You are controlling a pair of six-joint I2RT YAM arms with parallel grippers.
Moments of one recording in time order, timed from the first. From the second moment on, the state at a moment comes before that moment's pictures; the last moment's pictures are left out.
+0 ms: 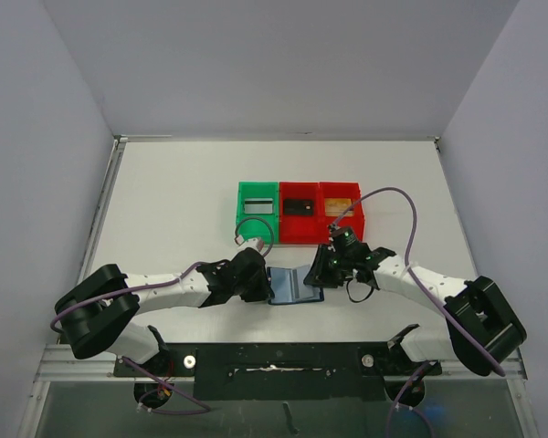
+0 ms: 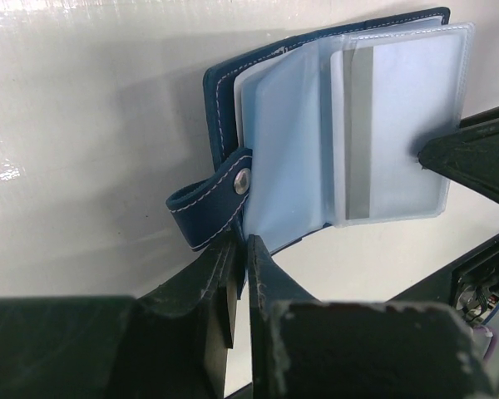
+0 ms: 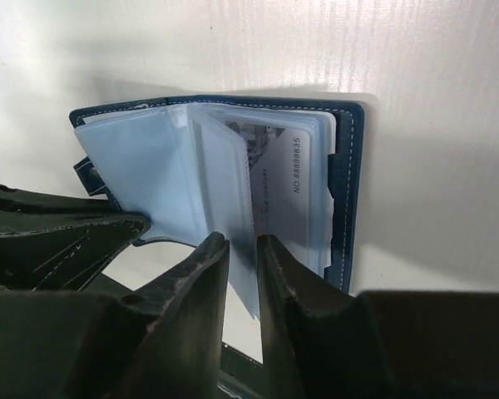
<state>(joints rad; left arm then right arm) -0.97 1.44 0.61 -0.05 -0.05 -0.99 0.61 1.30 0.59 -0.26 -0.23 0.81</state>
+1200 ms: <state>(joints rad) -0.97 1.42 0.60 -0.06 -0.05 -1.00 0.64 1.37 0.62 -0.04 -0.44 0.85</state>
